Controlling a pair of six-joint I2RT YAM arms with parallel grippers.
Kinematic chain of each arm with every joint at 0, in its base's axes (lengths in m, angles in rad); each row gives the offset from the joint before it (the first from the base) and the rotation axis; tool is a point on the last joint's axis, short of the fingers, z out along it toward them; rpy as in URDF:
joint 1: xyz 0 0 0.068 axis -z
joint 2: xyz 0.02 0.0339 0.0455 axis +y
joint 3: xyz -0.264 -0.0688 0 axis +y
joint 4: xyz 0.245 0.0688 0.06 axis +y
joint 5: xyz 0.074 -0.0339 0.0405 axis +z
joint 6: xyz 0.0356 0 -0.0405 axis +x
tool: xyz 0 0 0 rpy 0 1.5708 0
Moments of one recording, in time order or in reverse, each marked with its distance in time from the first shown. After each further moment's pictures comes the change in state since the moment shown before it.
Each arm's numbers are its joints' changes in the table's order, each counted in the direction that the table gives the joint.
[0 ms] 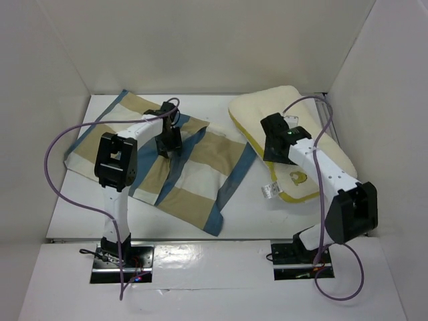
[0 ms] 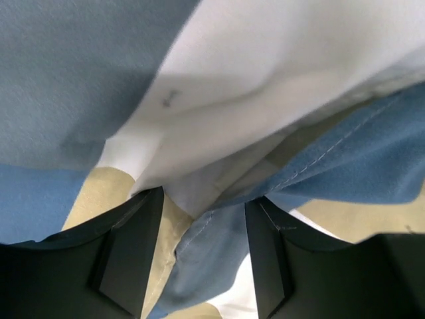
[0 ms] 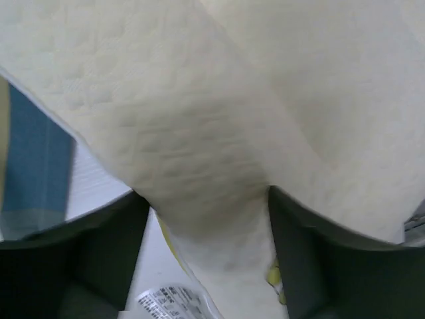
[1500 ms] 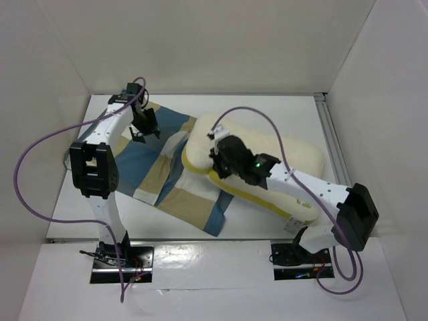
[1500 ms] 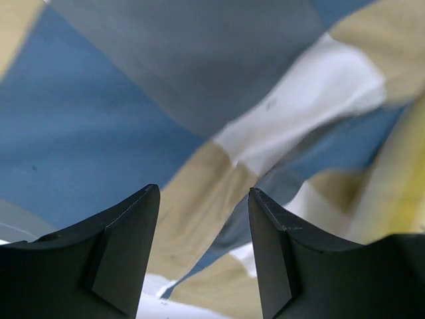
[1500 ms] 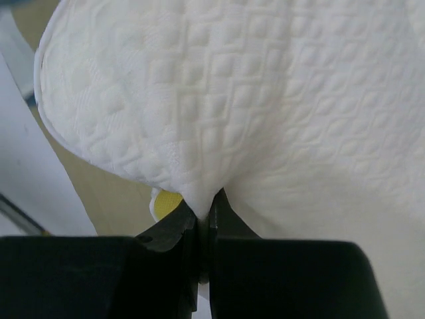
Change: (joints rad) left arm -0.178 -0.176 -0.084 0.152 -0.046 0.054; right arm -0.486 -0.019 0.090 -0.556 0.325 -0.307
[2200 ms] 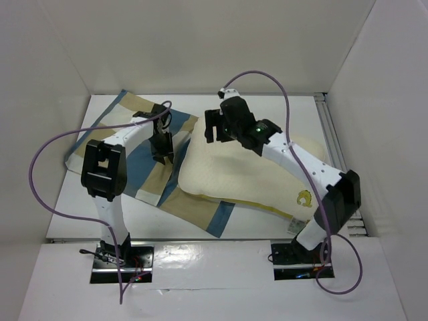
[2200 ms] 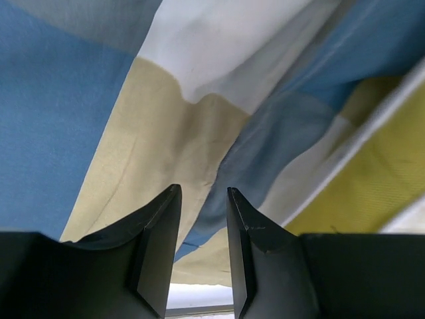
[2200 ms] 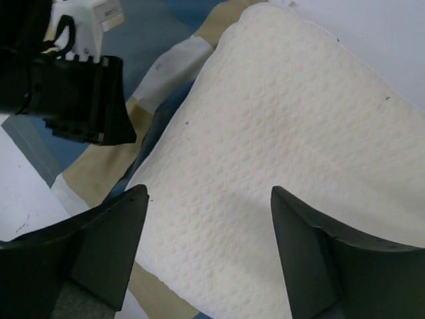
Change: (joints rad) left arm 0.150 0.000 0.207 -0.051 -0.040 0.001; right arm 0.118 0.160 -0.371 0.144 -0.008 0.150
